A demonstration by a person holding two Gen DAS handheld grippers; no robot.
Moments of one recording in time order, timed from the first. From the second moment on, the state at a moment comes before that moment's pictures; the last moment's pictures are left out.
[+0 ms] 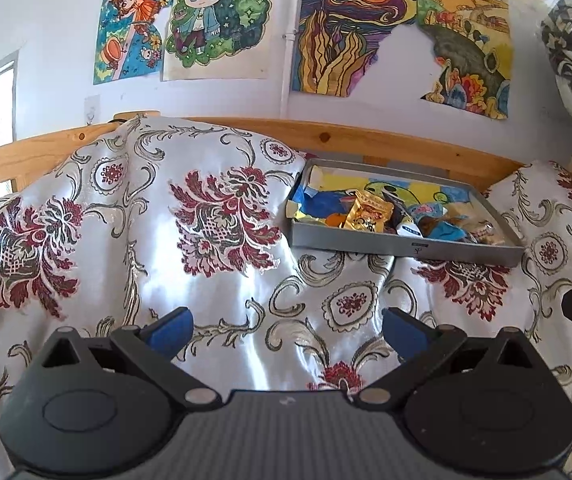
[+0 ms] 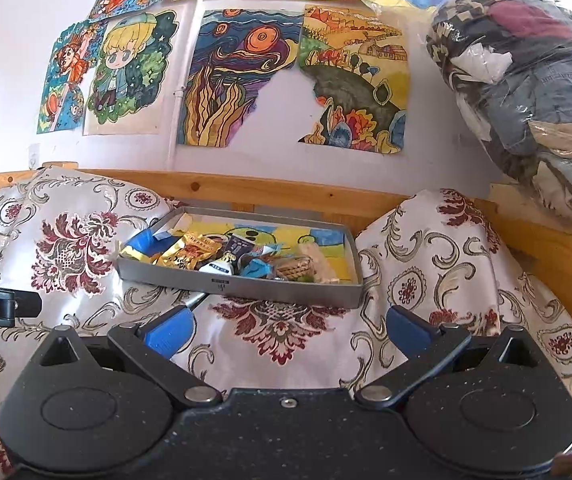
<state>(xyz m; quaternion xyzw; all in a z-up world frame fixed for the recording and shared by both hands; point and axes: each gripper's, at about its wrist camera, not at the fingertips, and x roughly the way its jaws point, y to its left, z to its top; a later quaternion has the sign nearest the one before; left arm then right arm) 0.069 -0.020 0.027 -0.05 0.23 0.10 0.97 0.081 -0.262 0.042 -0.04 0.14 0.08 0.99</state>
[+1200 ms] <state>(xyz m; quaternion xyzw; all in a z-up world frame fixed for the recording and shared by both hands) 0.047 -0.016 0.005 -0.04 0.26 0.09 0.96 0.070 -0.255 0.020 -0.03 0.22 0.10 0.97</state>
